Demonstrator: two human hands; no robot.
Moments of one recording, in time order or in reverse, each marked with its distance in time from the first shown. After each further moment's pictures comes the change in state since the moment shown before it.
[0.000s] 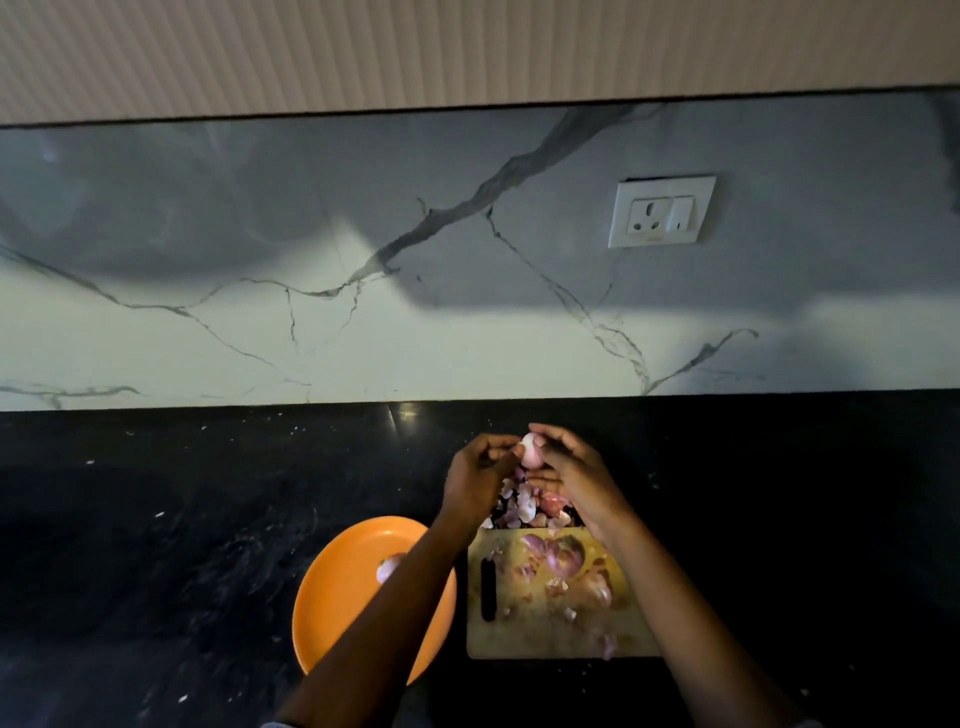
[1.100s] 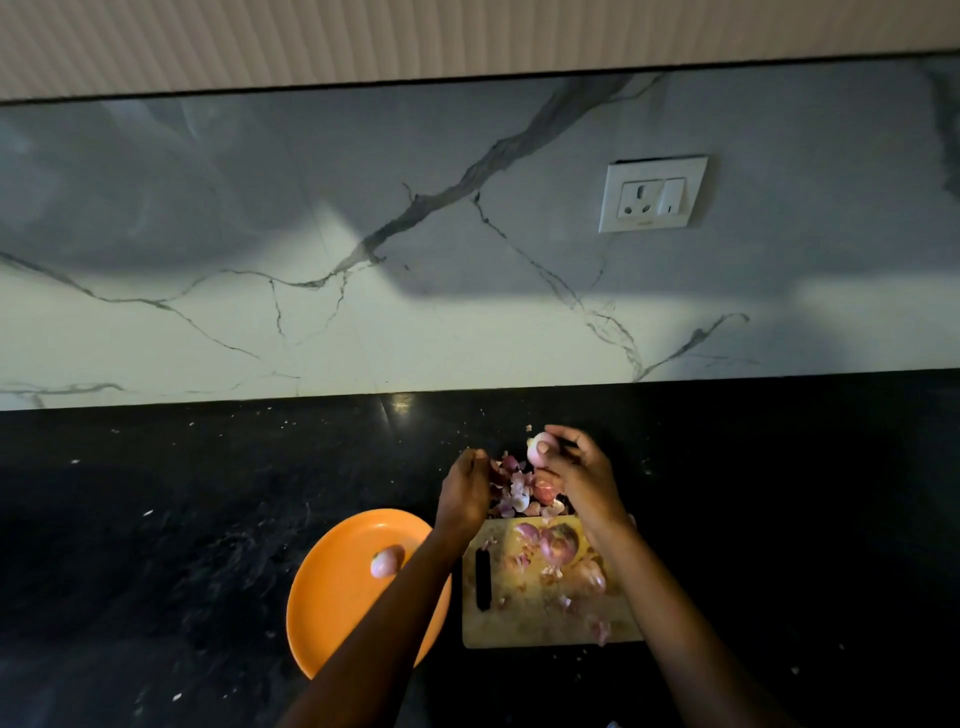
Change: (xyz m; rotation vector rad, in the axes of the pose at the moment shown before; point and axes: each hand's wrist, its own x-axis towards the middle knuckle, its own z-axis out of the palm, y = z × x) left_hand -0.003 -0.034 0.003 0.124 0.034 -0.104; right_hand 0.000 0.033 -0.014 -0.016 0.221 -0.086
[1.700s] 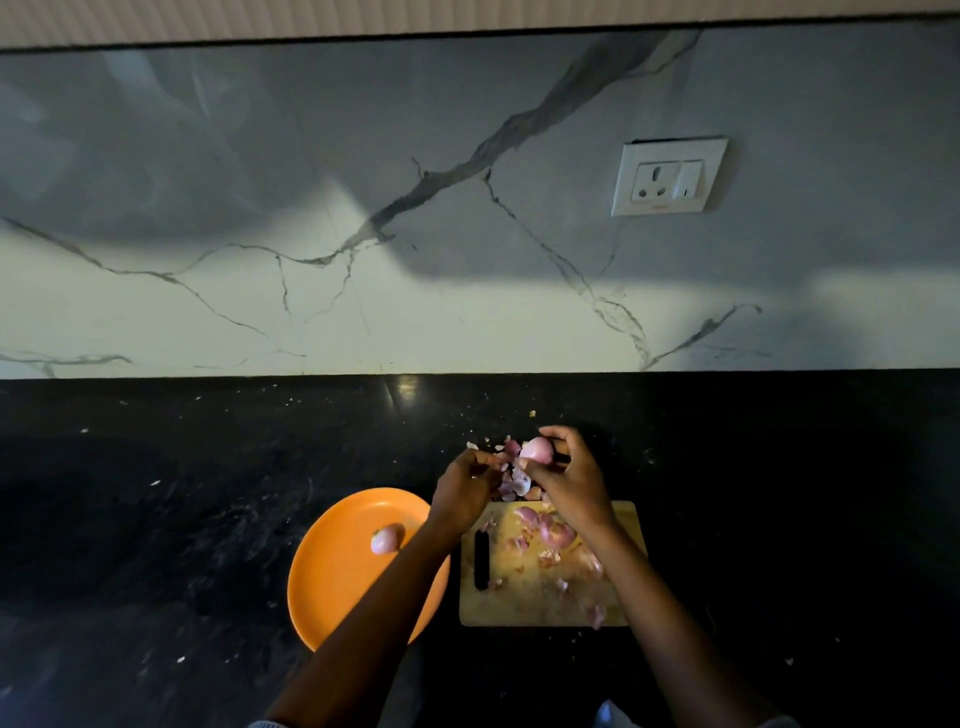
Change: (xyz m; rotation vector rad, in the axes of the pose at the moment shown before) left_hand -0.007 -0.014 -0.005 0.048 -0.061 -0.087; right_hand -0.012 0.016 0.005 -0.391 -0.014 -0.082
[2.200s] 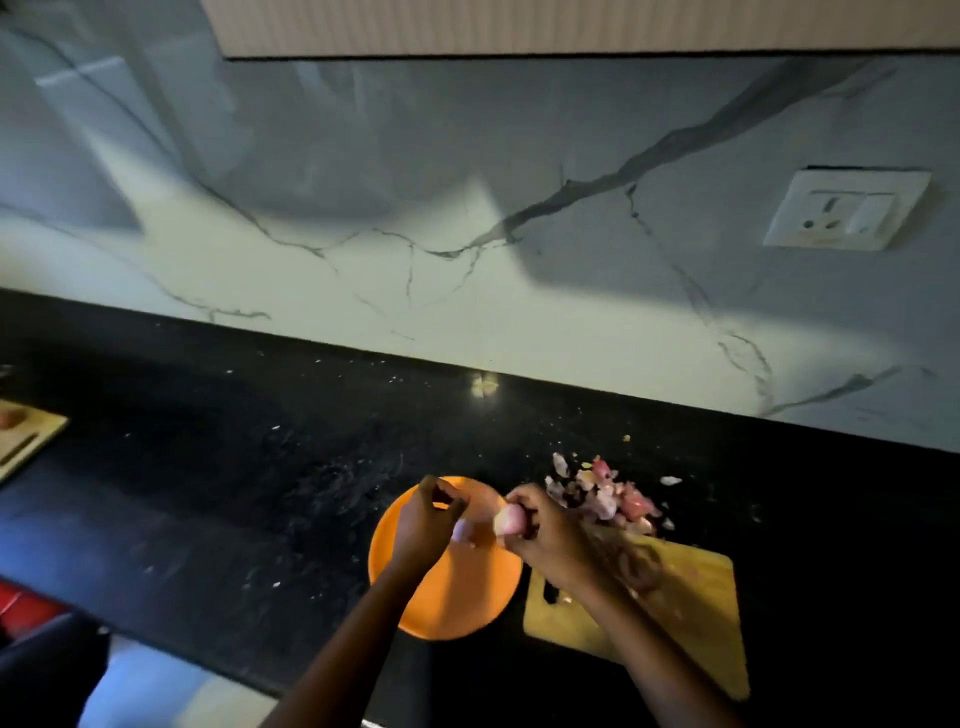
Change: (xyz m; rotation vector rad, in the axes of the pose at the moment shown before) left_hand -0.054 -0.066 -0.111 0.088 0.397 -0.052; right_hand -0.031 0.010 0.100 -0.263 -0.534 -0.214
